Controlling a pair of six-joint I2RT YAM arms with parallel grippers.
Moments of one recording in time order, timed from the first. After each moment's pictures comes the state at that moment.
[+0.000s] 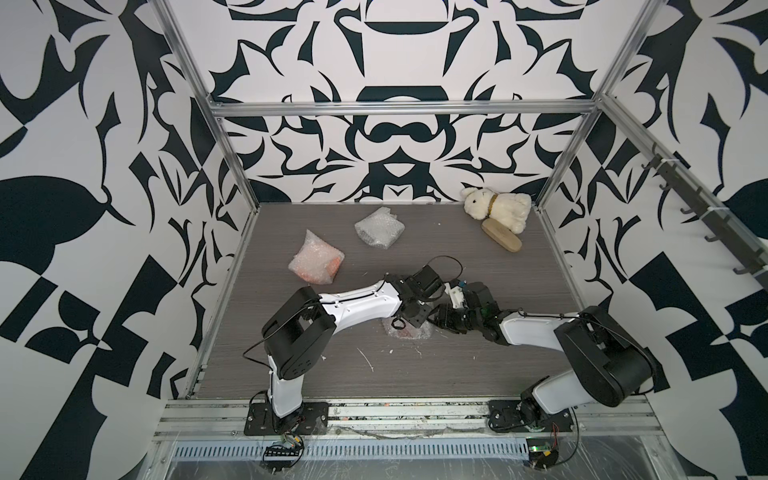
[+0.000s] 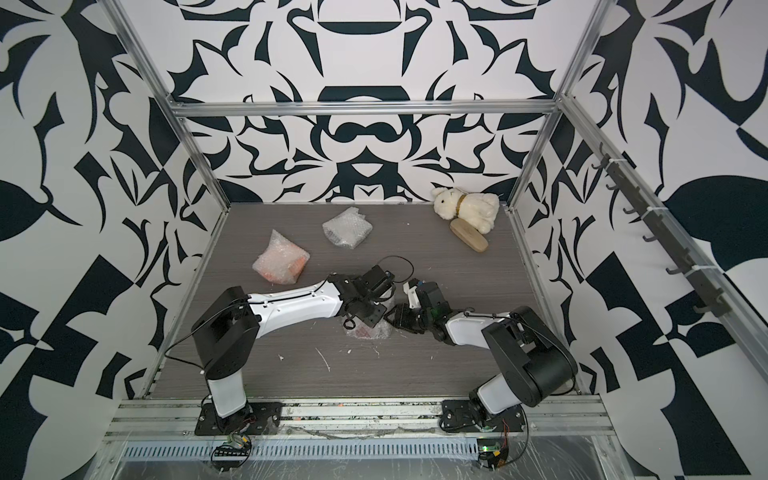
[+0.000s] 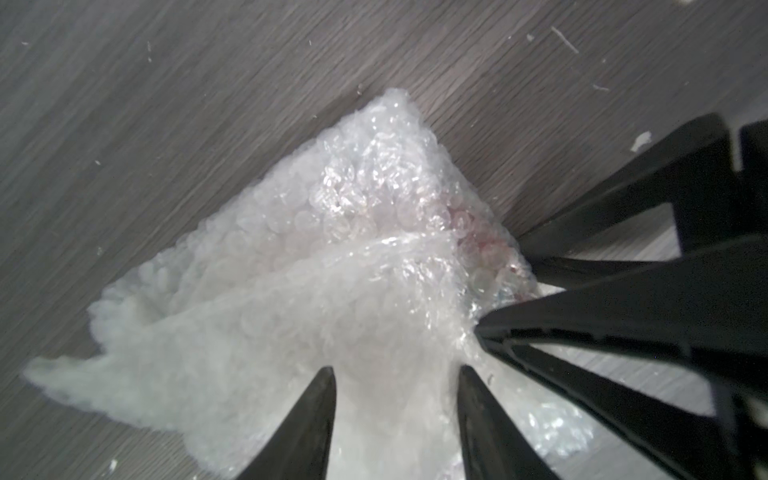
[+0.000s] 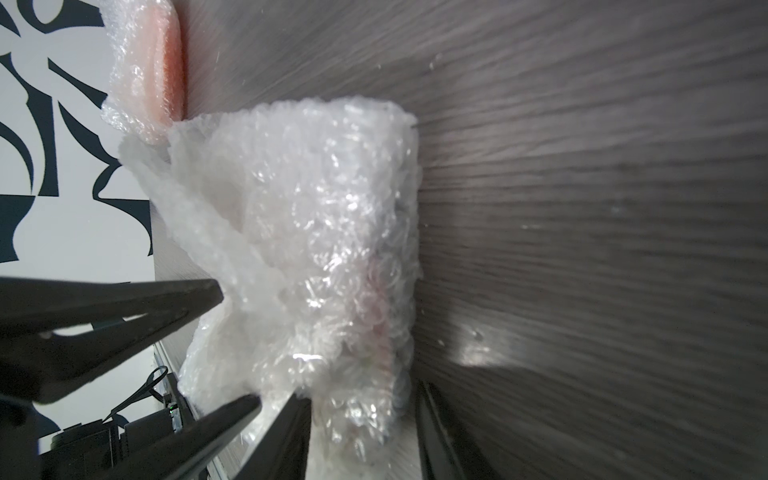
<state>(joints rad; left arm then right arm) -1.00 1.86 1.31 -0.64 -0.13 -0.22 0.49 1.50 0.45 0.24 -0.49 0.77</state>
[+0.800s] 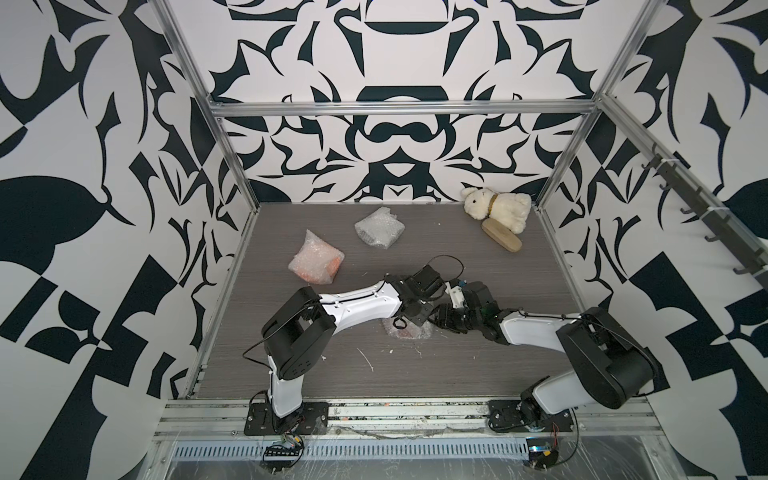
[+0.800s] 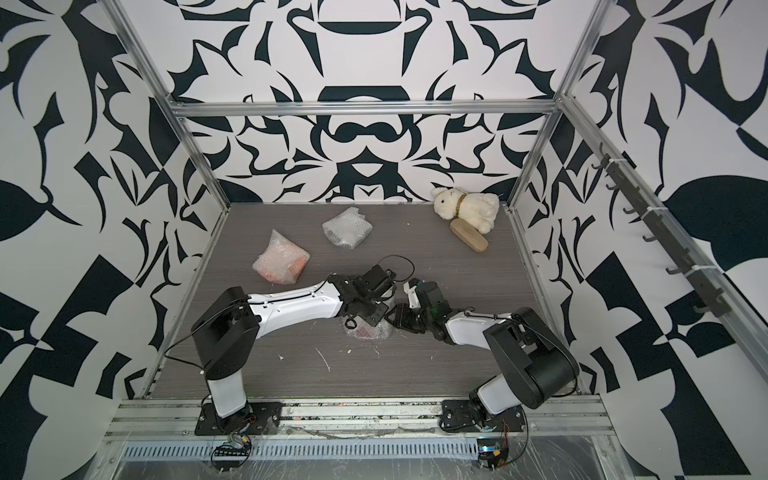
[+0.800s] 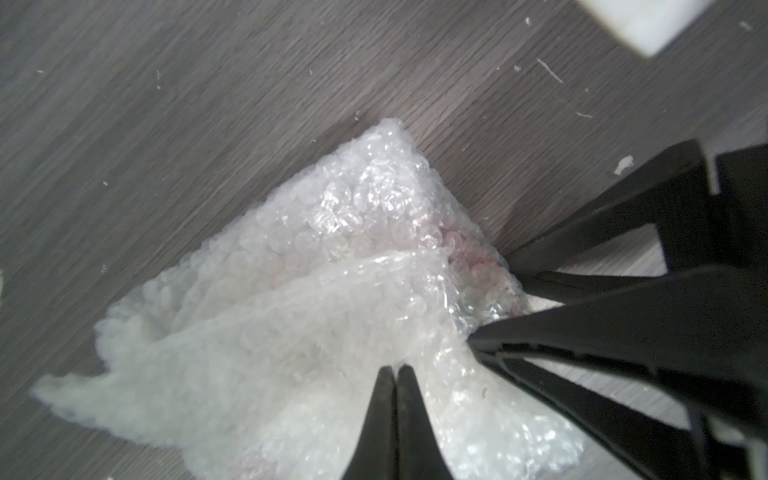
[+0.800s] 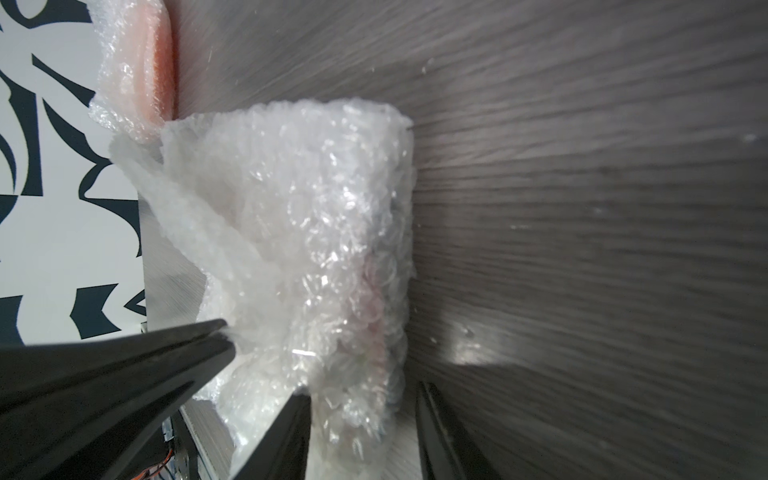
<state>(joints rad) -1.00 1.85 1.29 -0.59 -0.13 -0.23 0.49 1.48 0.46 0.19 -0.46 0.76</state>
